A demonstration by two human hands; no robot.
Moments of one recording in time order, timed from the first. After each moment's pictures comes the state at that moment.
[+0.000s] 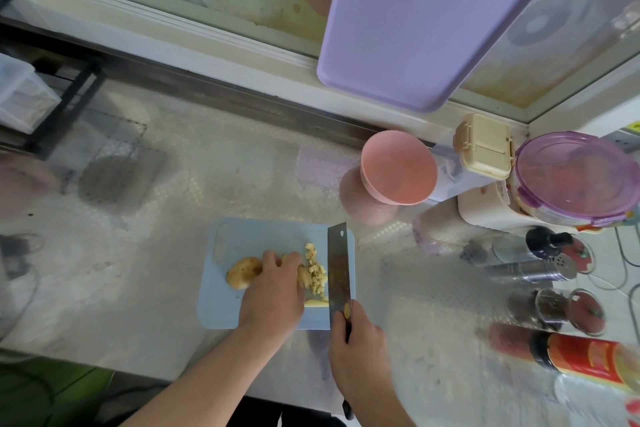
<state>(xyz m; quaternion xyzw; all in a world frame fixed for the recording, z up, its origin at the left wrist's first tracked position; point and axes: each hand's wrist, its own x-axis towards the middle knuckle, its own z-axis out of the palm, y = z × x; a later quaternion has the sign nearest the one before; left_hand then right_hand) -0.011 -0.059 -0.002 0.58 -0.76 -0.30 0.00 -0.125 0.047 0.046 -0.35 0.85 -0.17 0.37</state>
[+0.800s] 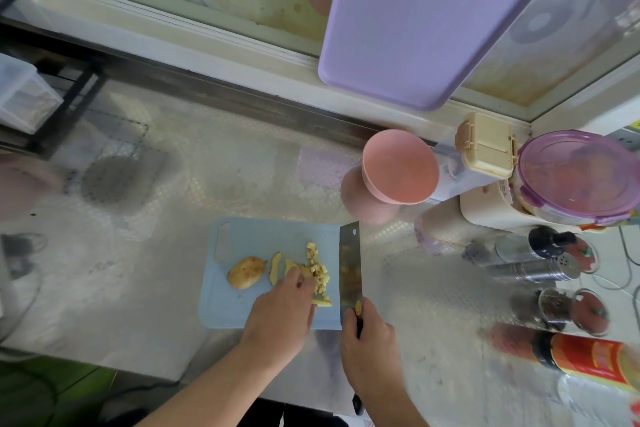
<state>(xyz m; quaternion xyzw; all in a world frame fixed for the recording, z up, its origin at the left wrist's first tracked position) -0.006 -0.038 0.002 0.46 -0.85 -0.24 -0.02 -0.136 0.047 0.047 -0.32 0.86 -0.18 0.36</state>
